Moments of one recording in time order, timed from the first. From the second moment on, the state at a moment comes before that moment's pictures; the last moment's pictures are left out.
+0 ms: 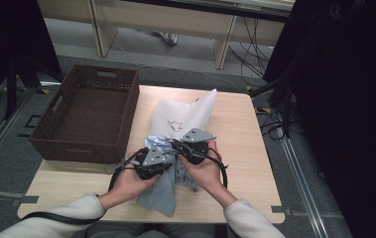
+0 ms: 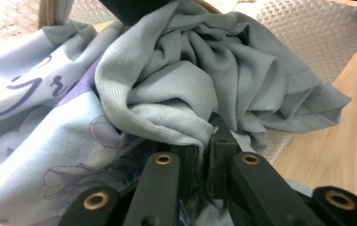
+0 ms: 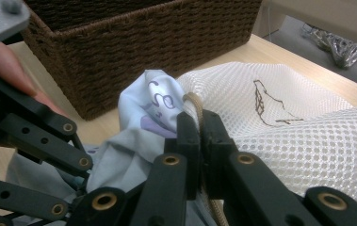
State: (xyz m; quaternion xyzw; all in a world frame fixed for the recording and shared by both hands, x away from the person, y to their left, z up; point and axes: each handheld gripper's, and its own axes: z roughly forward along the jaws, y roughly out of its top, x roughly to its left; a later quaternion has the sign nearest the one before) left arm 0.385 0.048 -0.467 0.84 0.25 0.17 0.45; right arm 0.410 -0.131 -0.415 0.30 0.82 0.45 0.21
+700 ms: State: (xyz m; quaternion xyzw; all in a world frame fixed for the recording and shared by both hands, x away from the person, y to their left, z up) left arm 0.398 0.041 -0.473 0.84 0.25 0.20 0.45; right arm 0.406 -0.128 -0.412 0.30 0.81 0.46 0.21
